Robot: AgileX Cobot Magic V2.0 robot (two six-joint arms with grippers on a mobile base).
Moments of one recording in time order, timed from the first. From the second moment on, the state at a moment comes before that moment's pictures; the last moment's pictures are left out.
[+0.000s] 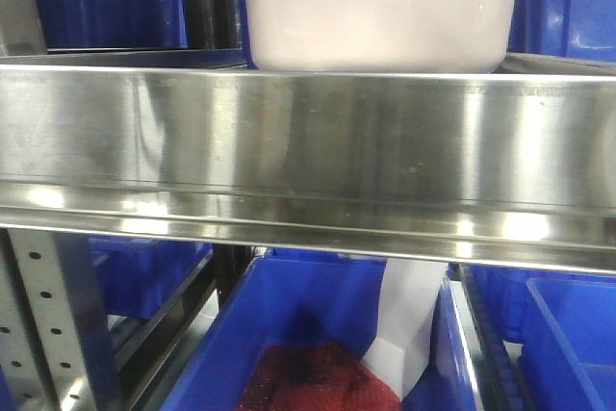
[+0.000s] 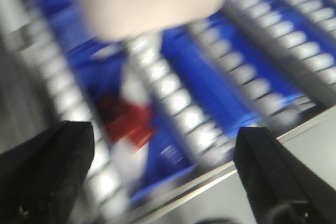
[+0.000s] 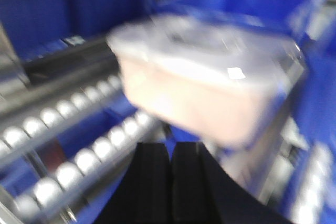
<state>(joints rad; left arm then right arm) -0.05 1.21 -1.58 -0.59 1.26 0.49 -0.19 0.80 -1.04 0.77 0.80 -0.66</state>
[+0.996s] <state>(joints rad) -0.05 0.34 -0.37 -0.33 0.37 0.35 -0.19 0.07 -0.40 0.72 0.44 -0.60</state>
